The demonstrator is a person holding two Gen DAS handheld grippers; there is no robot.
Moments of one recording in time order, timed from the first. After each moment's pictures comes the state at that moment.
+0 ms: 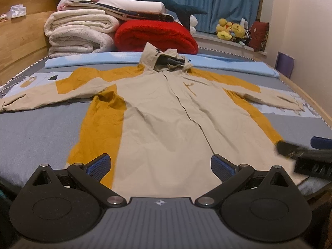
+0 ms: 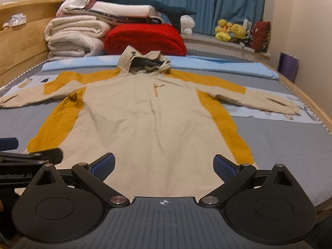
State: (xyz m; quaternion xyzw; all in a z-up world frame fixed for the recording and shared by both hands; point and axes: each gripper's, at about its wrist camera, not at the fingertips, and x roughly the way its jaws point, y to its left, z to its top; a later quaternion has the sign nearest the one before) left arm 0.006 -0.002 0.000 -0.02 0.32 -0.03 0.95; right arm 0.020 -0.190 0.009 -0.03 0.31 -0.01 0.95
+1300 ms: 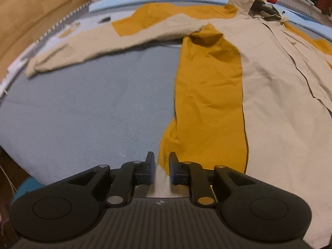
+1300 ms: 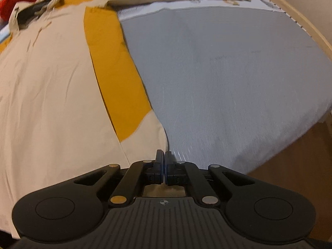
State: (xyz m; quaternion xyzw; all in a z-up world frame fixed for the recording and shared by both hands) left arm 0.131 0.155 -0.073 0.02 0.48 0.11 0.87; right arm 0.101 -0.381 -0.090 0.11 0.54 -0.16 0.82
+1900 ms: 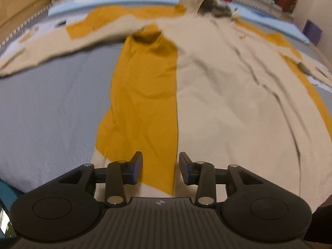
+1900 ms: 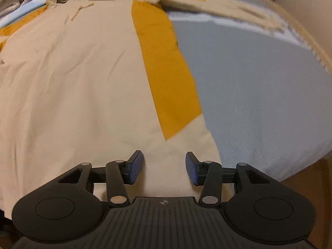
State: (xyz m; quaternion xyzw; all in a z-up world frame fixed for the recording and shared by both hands) left arm 0.108 0.123 -0.068 -0.02 0.47 -0.01 0.88; right arm 0.111 -0.326 -0.081 0.01 0.52 -0.10 0.85
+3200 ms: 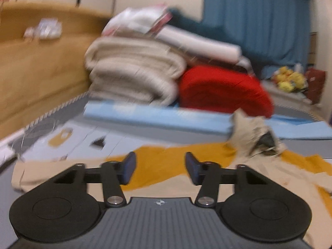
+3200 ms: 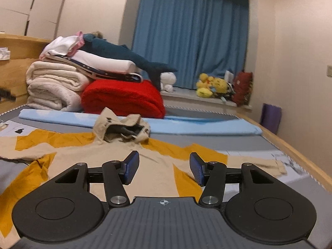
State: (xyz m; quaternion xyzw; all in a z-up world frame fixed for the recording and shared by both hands) left arm 0.295 0.215 0.066 -0.06 0.25 0.10 0.96; right arm 0.105 -0.215 0.088 -0.06 0.15 -0.04 0.99
